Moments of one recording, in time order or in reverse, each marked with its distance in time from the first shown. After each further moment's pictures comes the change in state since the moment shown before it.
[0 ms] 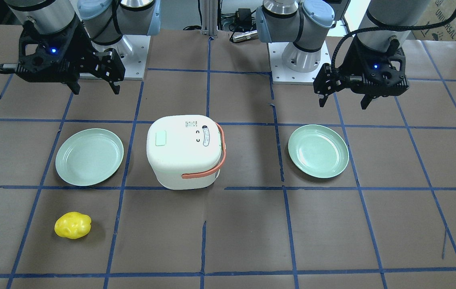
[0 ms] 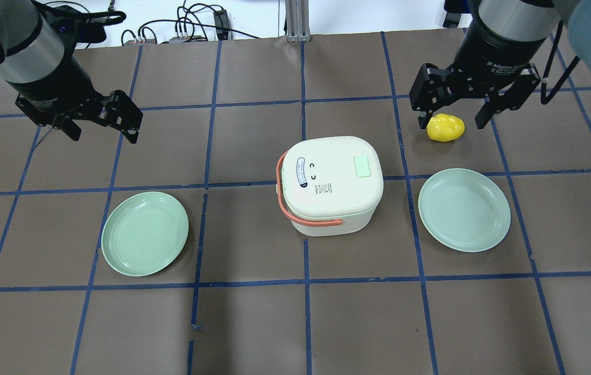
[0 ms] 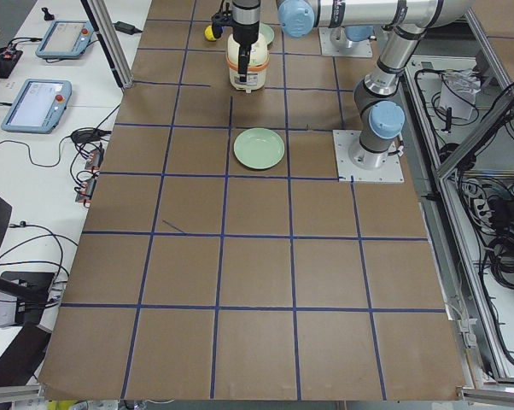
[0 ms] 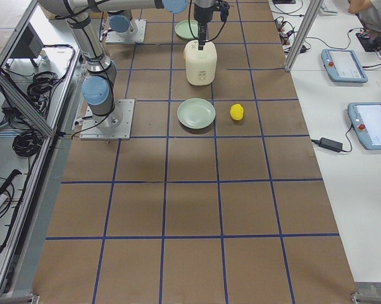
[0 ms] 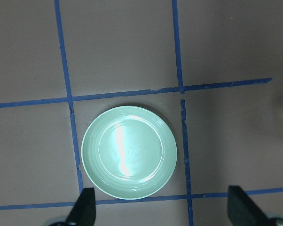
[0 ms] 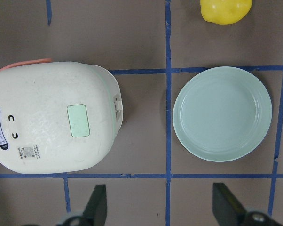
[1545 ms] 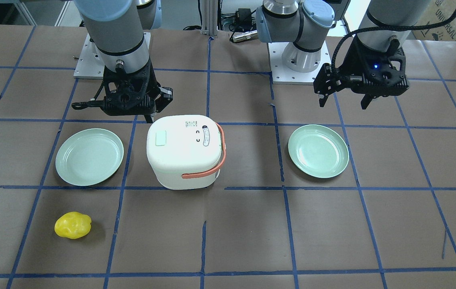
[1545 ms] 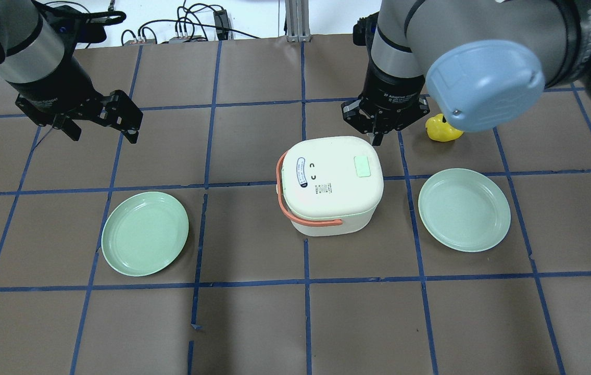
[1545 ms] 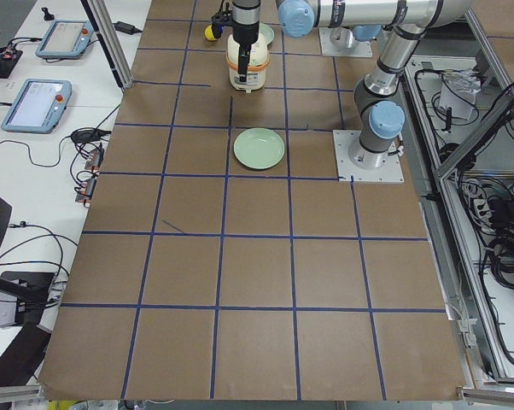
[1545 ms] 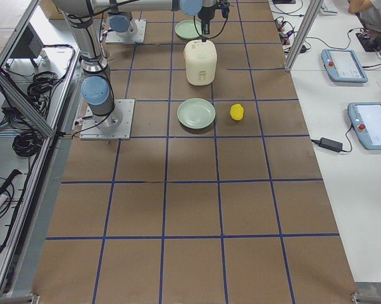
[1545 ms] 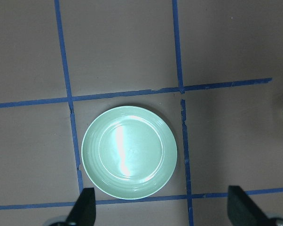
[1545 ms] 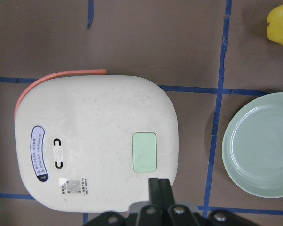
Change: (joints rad) left arm 0.000 0.000 0.000 0.000 0.000 0.000; right arm 0.206 0.114 0.070 -0.223 -0.046 0.127
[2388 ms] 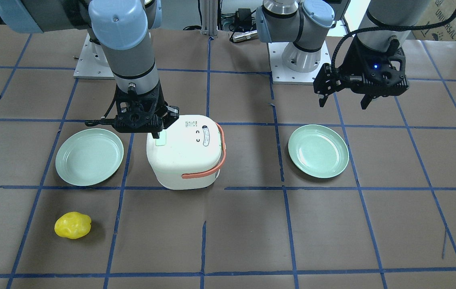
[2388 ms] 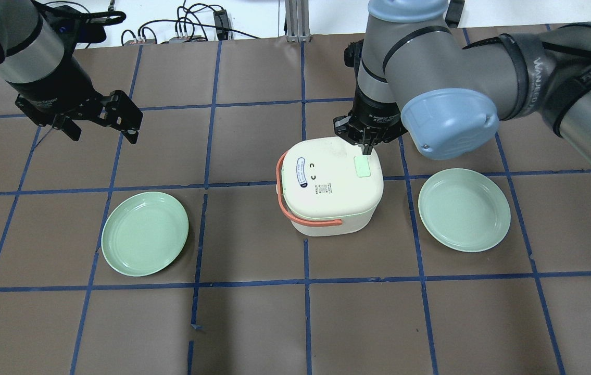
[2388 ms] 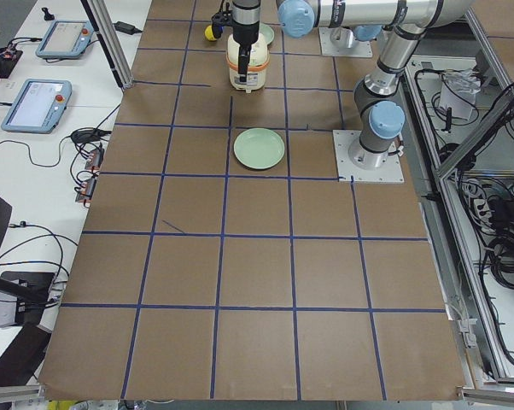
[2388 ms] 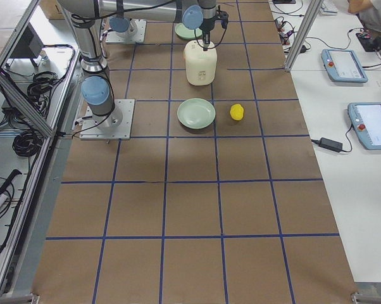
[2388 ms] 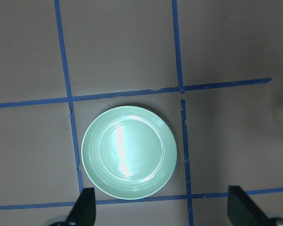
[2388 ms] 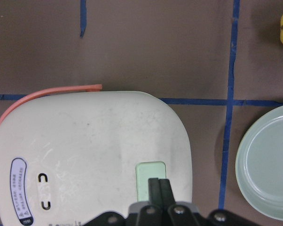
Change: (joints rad) left arm 0.000 0.000 0.000 0.000 0.000 0.000; right arm 0.013 0.040 0.067 -0.141 -0.003 0.046
